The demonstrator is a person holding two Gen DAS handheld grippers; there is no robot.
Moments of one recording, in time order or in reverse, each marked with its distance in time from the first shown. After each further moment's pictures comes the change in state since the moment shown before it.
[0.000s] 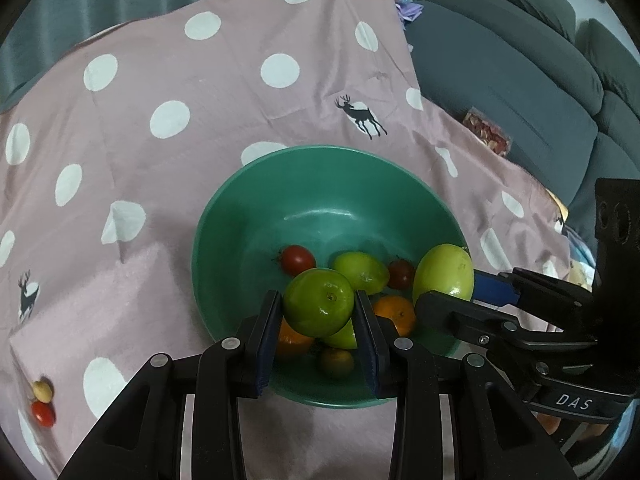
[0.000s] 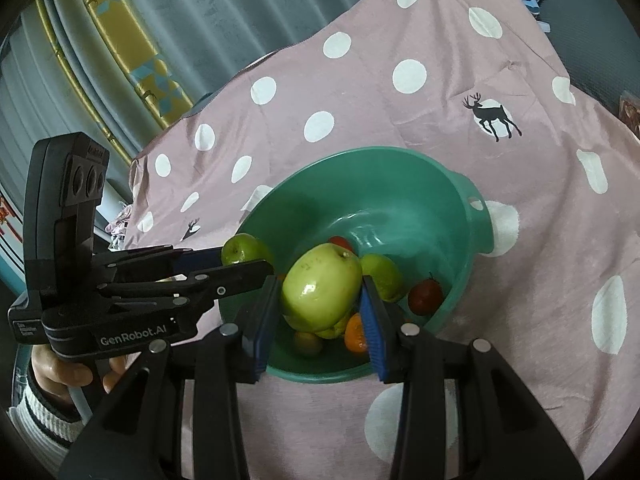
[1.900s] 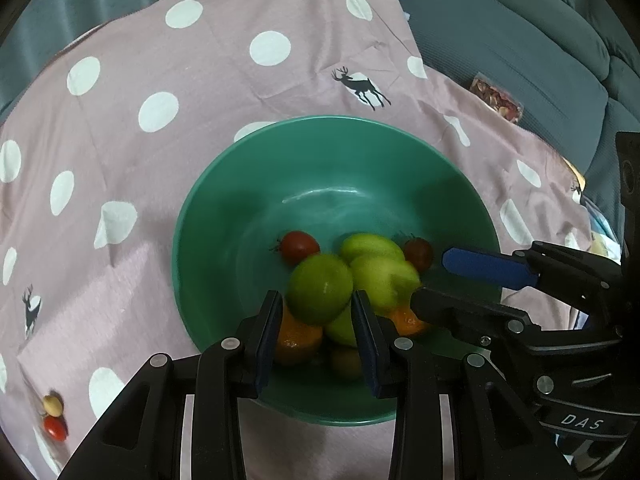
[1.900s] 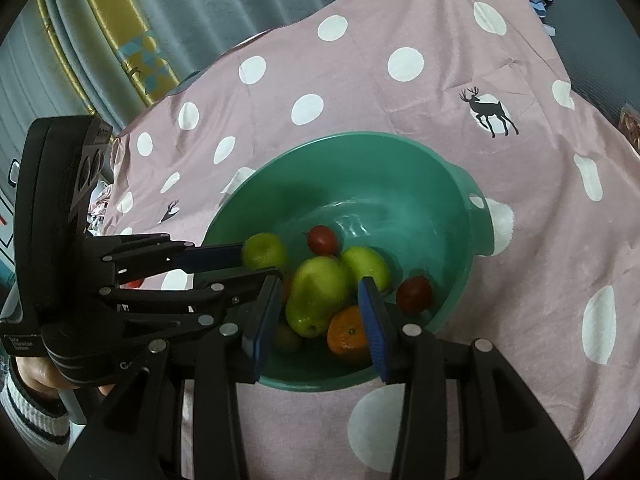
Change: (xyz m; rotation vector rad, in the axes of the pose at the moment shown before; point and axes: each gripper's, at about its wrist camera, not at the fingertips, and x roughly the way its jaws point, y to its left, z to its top) left arm 0.027 -0.009 0.001 0.068 0.074 0.055; right arm 0.011 0.003 0.002 -0.040 0.059 -0.075
